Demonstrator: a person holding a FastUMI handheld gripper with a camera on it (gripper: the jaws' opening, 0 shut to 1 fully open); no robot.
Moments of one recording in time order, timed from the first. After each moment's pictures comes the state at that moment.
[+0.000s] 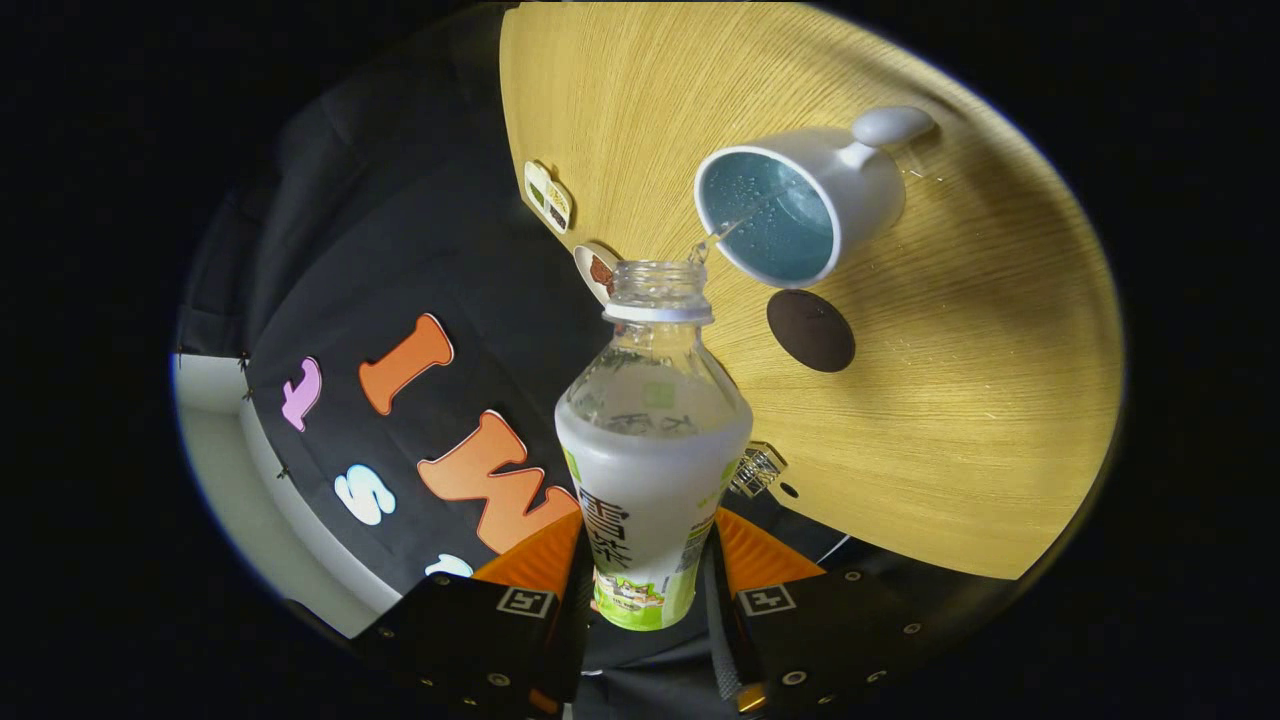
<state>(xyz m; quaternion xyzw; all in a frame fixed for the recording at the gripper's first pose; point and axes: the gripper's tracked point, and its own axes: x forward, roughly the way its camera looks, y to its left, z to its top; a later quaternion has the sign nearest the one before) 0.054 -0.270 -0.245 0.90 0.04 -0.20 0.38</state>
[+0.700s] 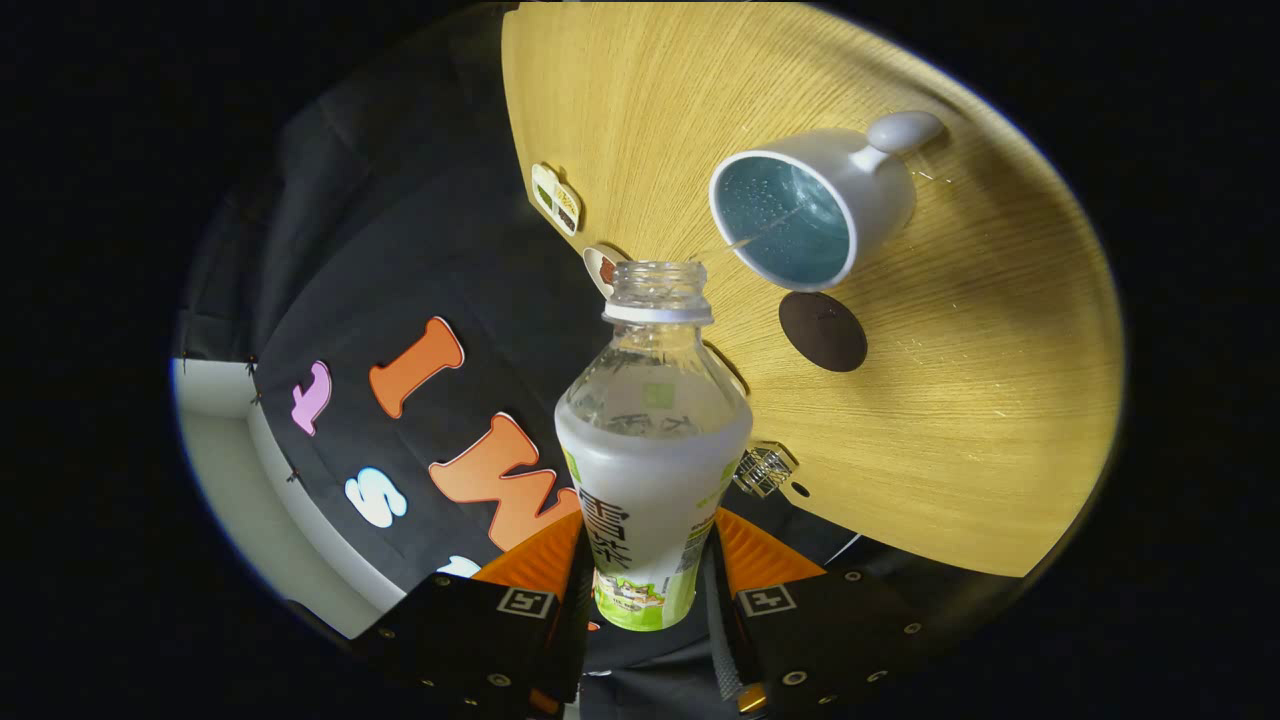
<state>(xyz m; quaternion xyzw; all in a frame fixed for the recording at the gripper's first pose) 0.057 -0.272 -0.247 0.90 0.04 -0.19 0.39</state>
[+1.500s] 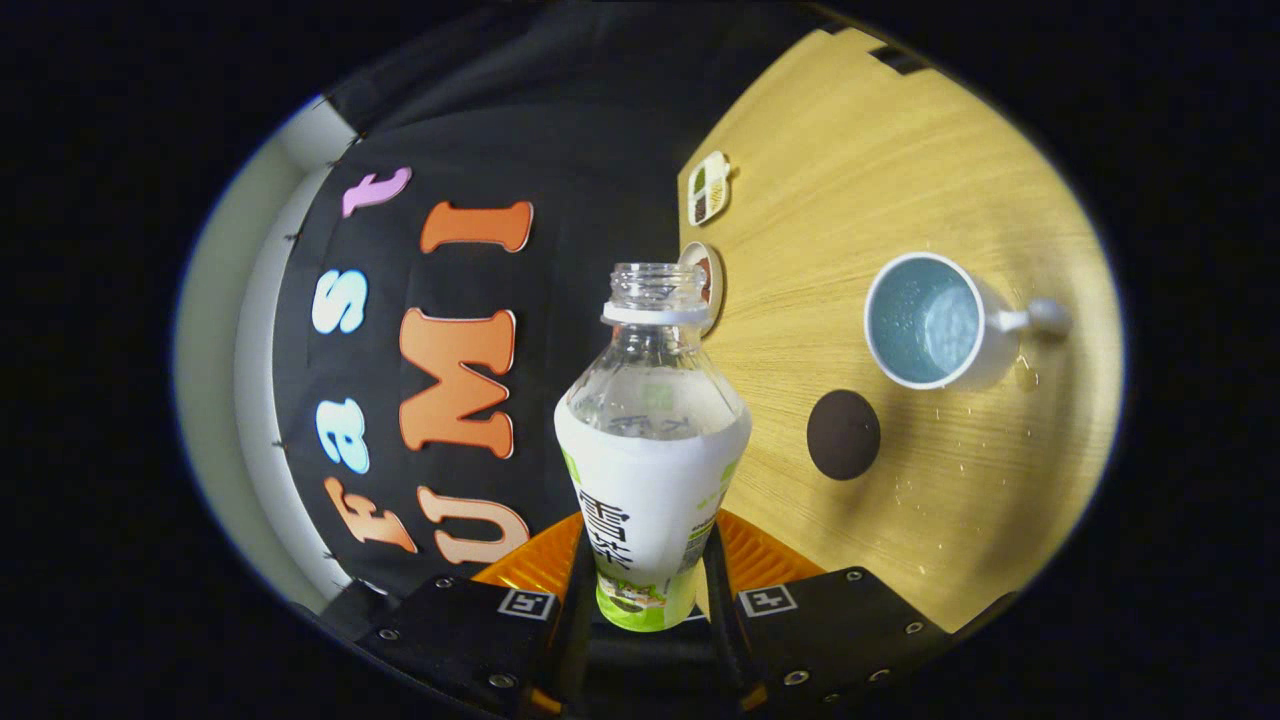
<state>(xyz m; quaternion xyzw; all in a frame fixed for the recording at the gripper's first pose) 0.073 -0.252 -0.250 0.67 0.10 -0.20 0.71</state>
